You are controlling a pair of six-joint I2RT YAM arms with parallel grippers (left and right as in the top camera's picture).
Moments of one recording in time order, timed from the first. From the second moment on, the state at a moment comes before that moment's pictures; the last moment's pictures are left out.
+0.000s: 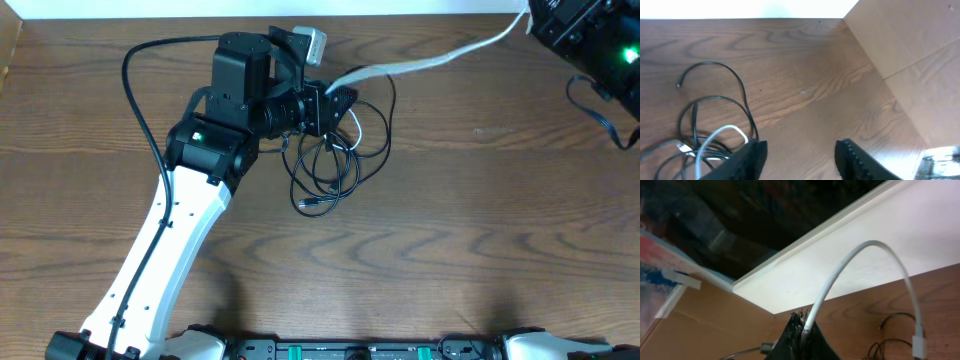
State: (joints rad) left arm -0.35 1.45 1.41 -0.53 0.56 -0.31; right arm 0.16 1.45 2.21 -0.93 -0.27 0.77
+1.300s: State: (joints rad) left arm -0.35 1.45 1.41 -0.56 0.83 -0.10; right arm 0.07 1.51 2.21 -0.97 -0.10 0.74
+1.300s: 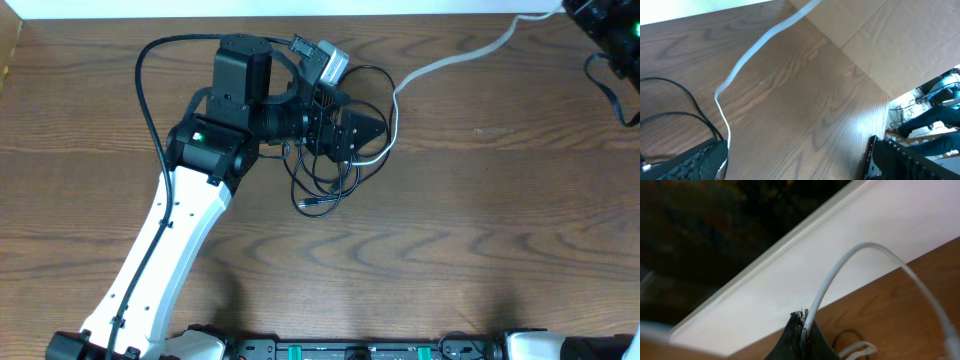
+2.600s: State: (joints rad) left arm -0.35 1.45 1.41 -0.53 0.59 -0.08; right arm 0.12 1.51 2.21 -0.69 -1.00 1.12
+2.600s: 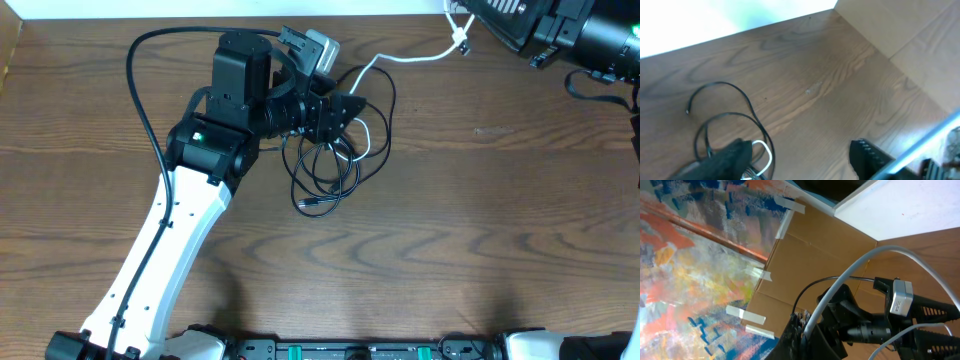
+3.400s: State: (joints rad) left arm -0.35 1.45 1.41 -0.55 0.59 -0.07; right arm 0.08 1.51 2.21 -0.69 -0.93 1.11
